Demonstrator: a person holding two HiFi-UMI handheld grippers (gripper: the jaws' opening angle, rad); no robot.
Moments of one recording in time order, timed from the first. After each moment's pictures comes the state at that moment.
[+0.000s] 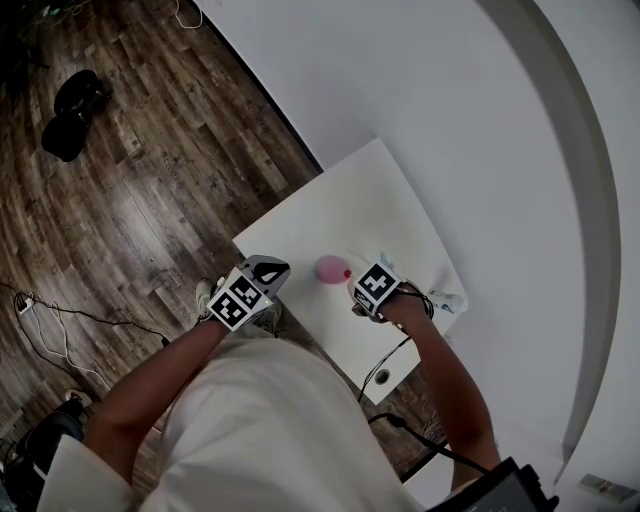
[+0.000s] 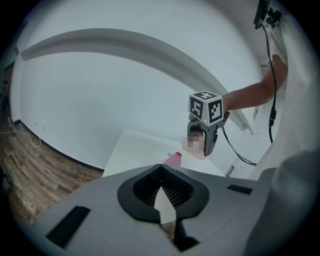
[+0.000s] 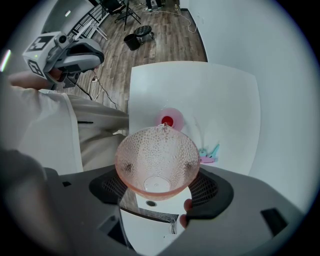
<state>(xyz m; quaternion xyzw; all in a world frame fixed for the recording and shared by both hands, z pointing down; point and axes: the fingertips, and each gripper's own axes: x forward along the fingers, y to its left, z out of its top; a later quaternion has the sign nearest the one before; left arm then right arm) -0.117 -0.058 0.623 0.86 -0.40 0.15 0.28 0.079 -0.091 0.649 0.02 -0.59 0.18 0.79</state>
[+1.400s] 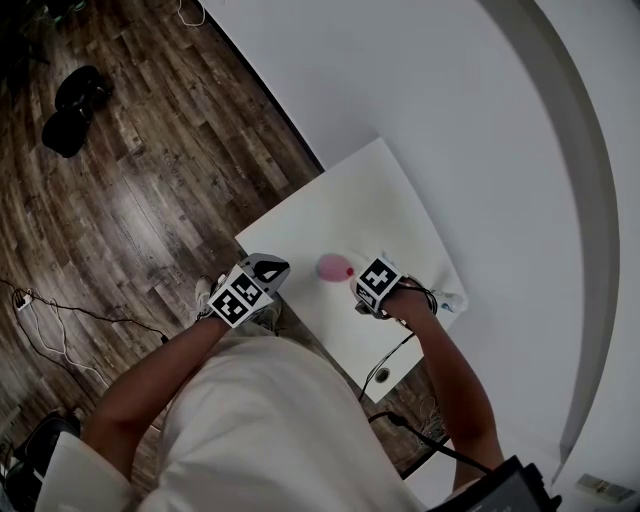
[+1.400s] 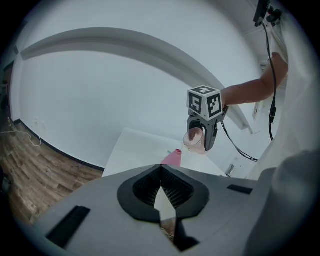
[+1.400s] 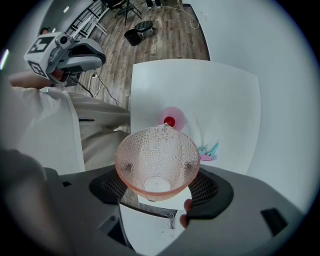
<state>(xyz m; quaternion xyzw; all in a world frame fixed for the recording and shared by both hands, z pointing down) -0.123 -0.050 0.628 0.86 -0.40 0.15 0.29 0.076 -0.089 0.640 0.01 -0.57 0.17 0.81</state>
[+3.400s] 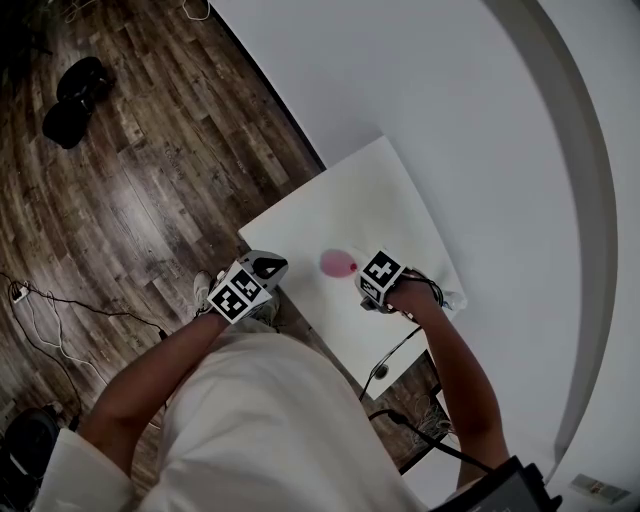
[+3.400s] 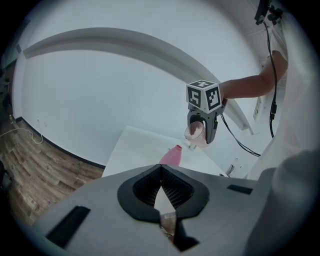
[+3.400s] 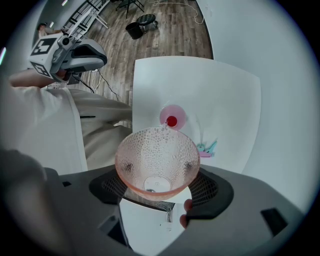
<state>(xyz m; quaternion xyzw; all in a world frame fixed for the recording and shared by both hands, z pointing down) -0.132 -0.033 0.636 0.86 -0.40 0.15 0.29 0.074 -0.085 0.625 -0.01 -0.54 0.16 0.83</state>
